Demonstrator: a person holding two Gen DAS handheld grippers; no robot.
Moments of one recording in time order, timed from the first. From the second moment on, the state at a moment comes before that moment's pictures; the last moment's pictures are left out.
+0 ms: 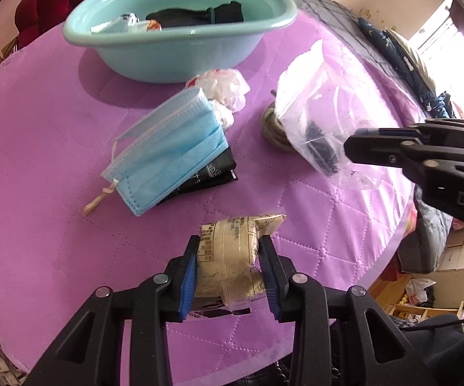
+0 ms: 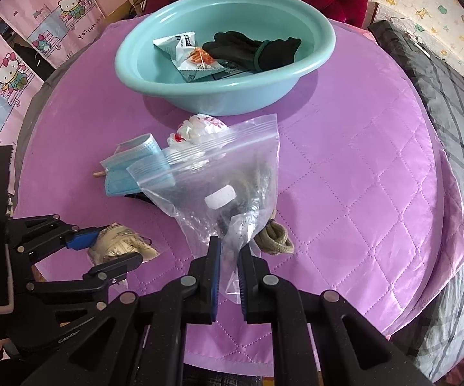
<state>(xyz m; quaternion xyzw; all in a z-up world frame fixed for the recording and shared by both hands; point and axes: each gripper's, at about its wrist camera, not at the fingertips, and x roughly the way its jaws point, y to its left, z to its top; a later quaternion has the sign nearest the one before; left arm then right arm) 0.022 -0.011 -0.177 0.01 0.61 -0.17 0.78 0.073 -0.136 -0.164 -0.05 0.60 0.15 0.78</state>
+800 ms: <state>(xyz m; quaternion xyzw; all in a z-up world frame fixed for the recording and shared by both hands) 0.026 -0.010 -0.121 0.02 0.58 -0.18 0.80 0.071 -0.135 -0.113 -0.07 0.58 0.14 0.80</state>
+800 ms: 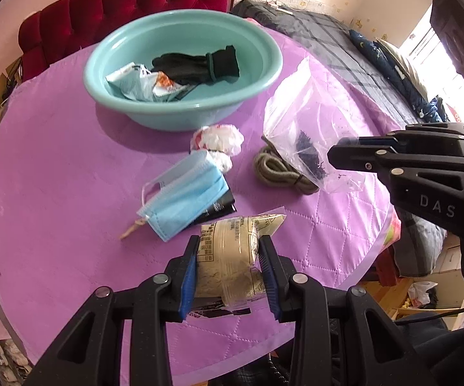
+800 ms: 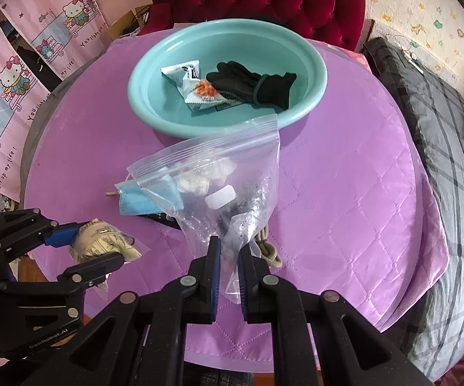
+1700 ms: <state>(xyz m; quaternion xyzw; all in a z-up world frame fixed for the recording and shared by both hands) 0.084 -0.006 -0.074 0.05 0.55 -0.18 0.81 0.131 -0.132 -0.069 -0.07 0.56 0.15 0.81</state>
